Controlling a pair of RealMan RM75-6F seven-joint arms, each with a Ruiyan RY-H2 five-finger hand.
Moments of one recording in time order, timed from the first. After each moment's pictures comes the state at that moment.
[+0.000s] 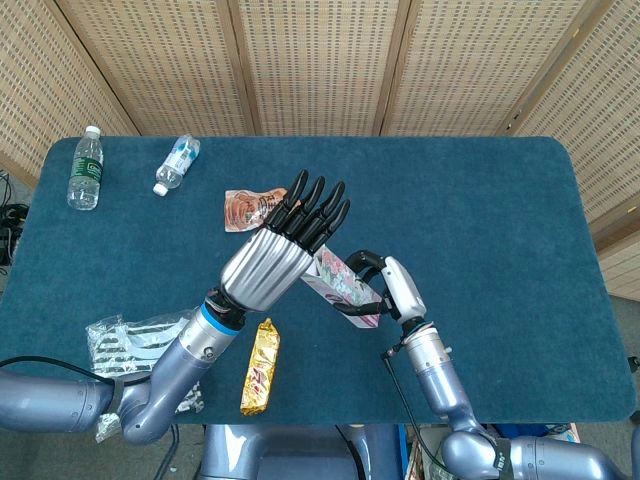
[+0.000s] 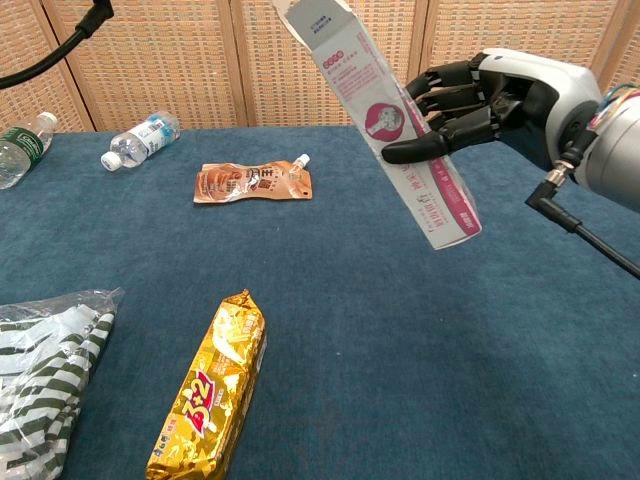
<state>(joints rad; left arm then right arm) -1.06 -1.40 -0.20 -1.90 1.29 1.44 1.44 0.59 -1.56 0.38 -1.87 -0.98 1.14 0.12</state>
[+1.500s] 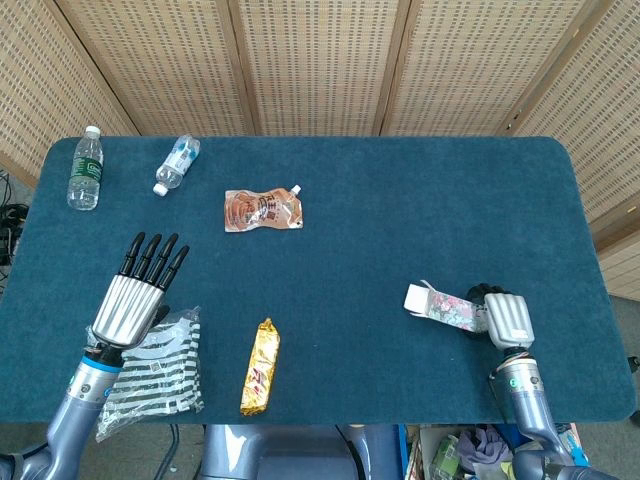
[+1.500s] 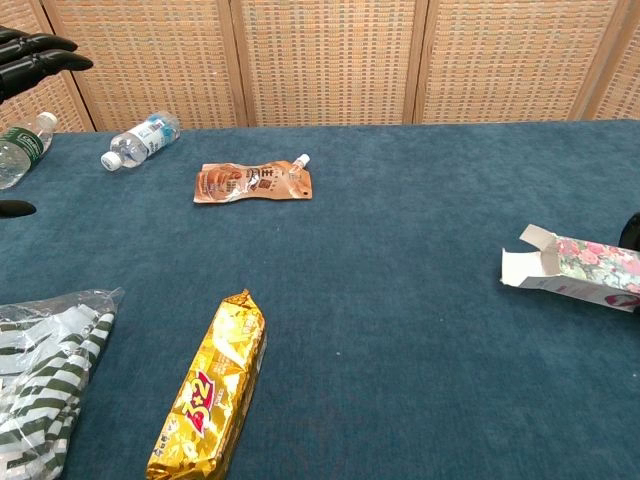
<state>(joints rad) -0.49 -1.36 0.05 -1.67 1.48 1.55 0.69 0.36 -1.59 0.08 -1.18 -1.26 1.23 -0.04</state>
